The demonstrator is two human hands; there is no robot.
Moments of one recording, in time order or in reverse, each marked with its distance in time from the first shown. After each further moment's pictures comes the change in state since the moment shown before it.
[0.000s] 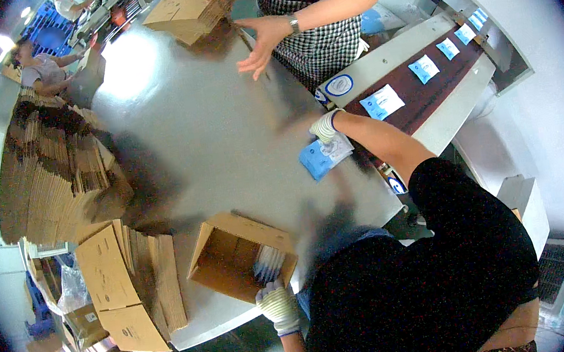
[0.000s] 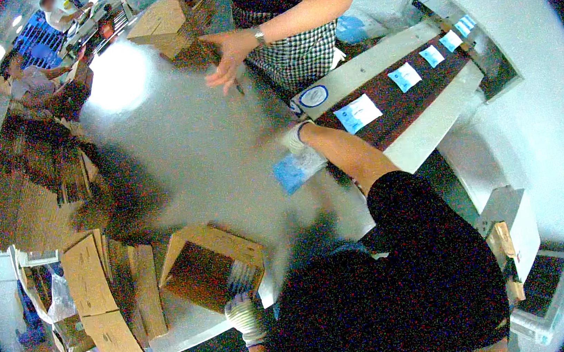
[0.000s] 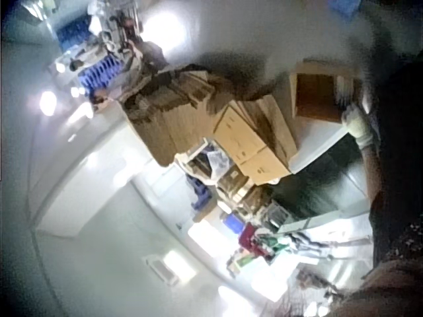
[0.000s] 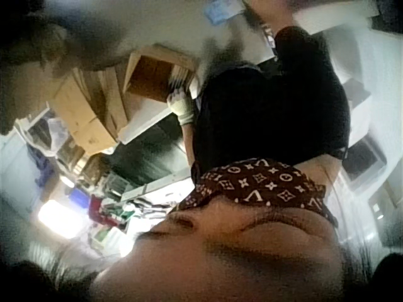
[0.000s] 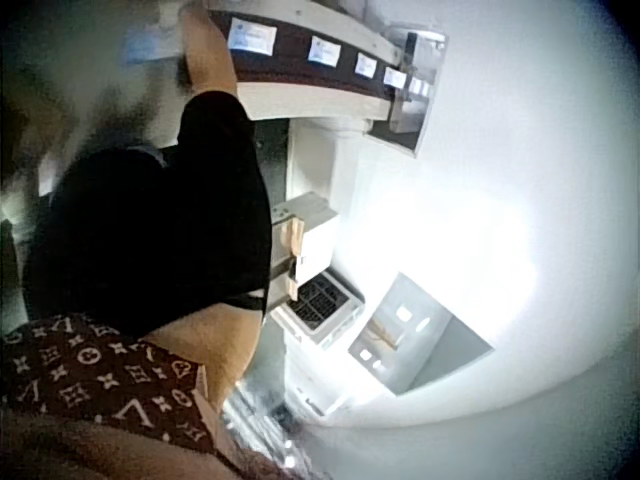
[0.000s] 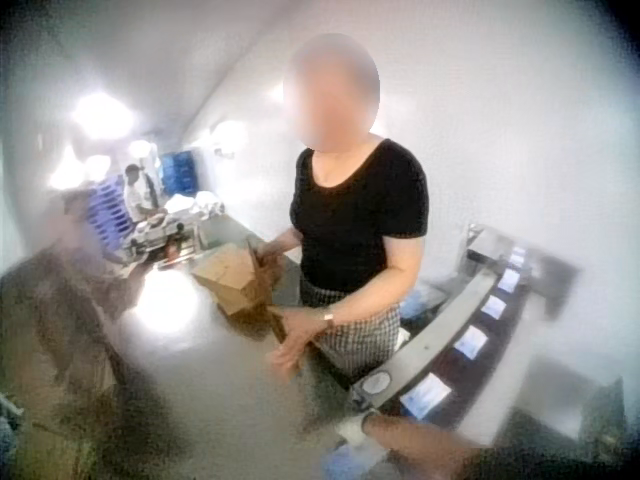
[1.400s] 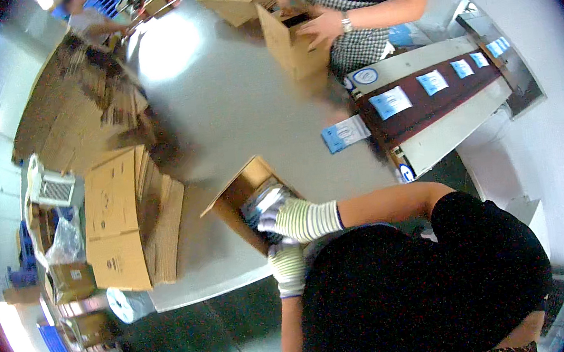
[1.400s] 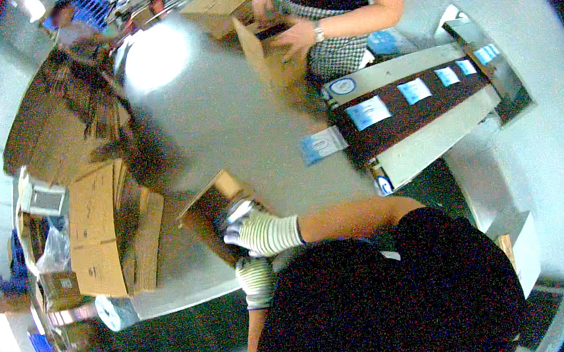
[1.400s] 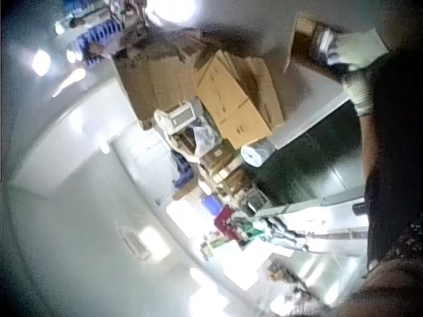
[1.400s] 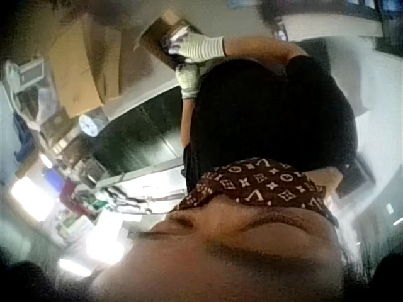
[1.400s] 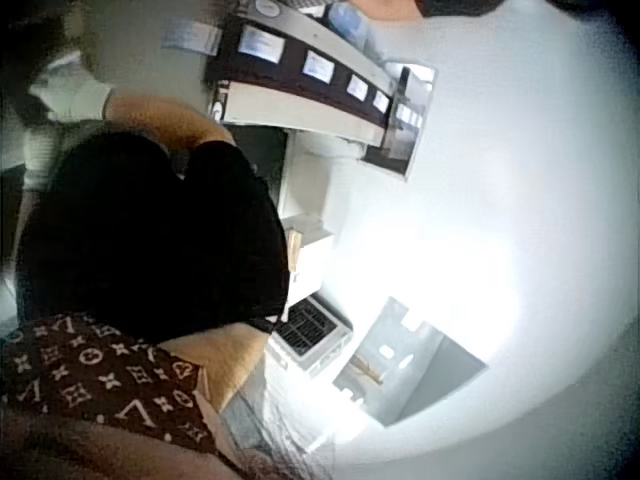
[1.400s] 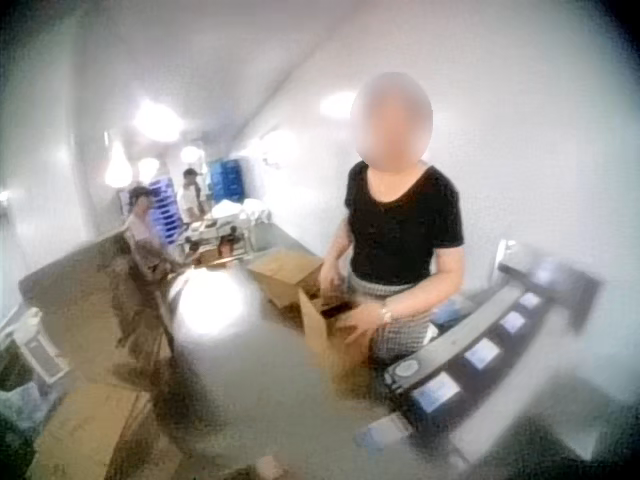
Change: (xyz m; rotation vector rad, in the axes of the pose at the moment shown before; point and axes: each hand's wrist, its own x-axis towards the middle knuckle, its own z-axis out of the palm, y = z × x) left_hand -0.031 0.003 0.012 -0.014 0.002 0.118; right_hand -0.150 -0.358 -0.002 0.063 0.803 -0.654
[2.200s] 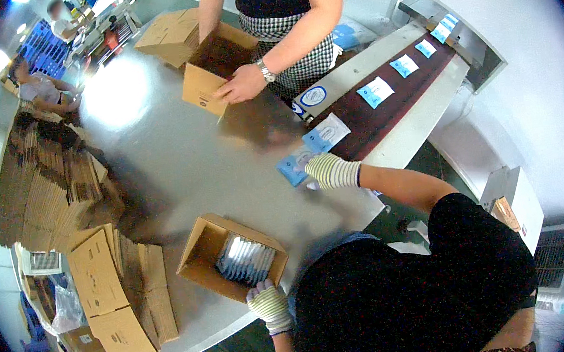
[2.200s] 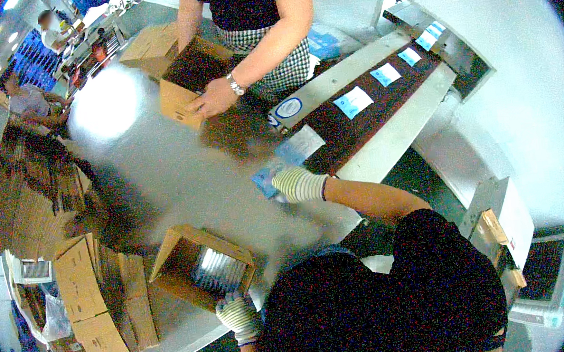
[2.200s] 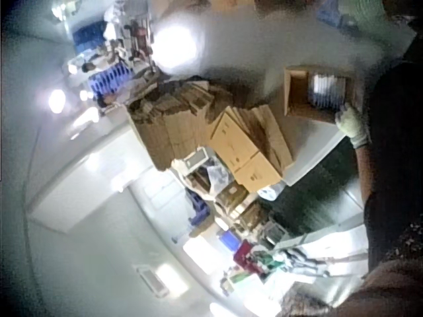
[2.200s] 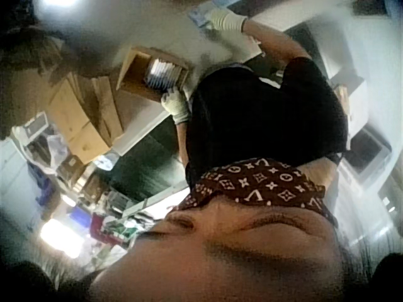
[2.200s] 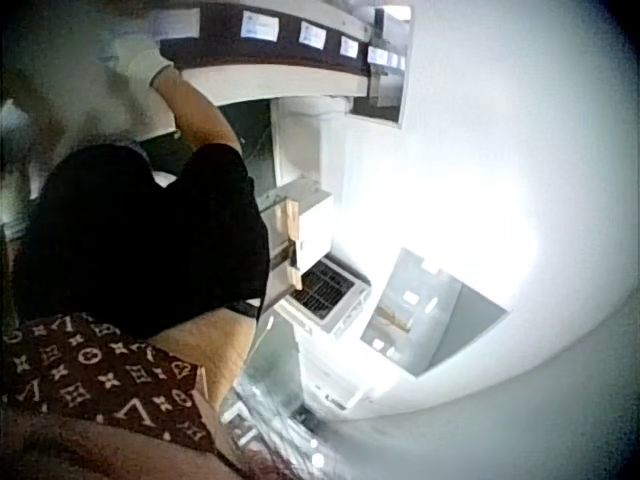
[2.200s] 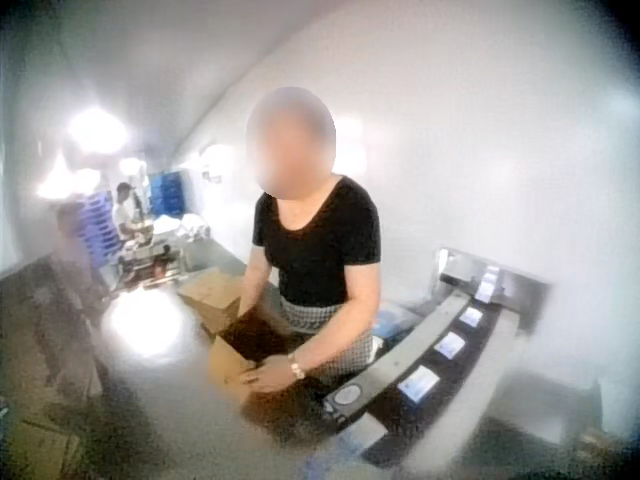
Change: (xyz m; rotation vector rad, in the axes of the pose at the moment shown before) left_hand 0.022 -0.001 0.004 0.018 0.241 -0.037; right_hand -0.161 0.188 -0.024 -0.105 -0.034 0.649
